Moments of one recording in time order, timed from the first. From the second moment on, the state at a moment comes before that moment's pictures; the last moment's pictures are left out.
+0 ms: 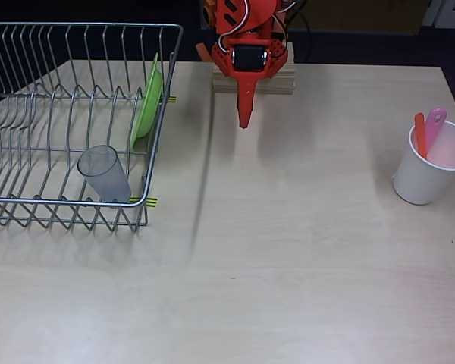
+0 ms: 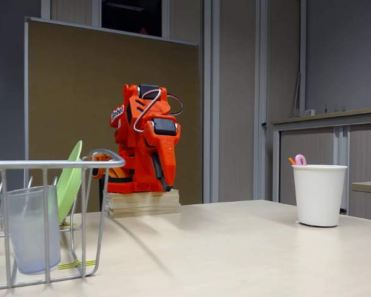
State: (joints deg) arm -2.1 189.7 180.2 68.8 -8.5
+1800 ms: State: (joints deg) arm 2.1 184.6 169.4 61.4 -4.8
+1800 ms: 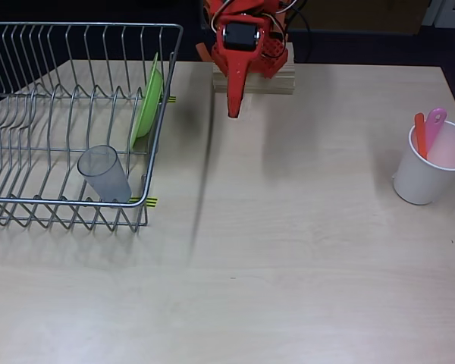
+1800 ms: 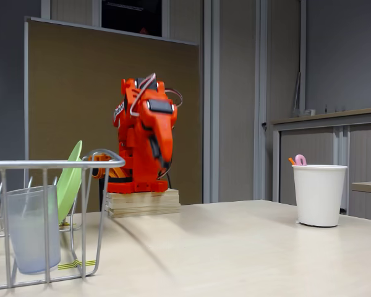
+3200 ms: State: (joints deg) arm 36.8 136.1 125.0 90.4 60.9
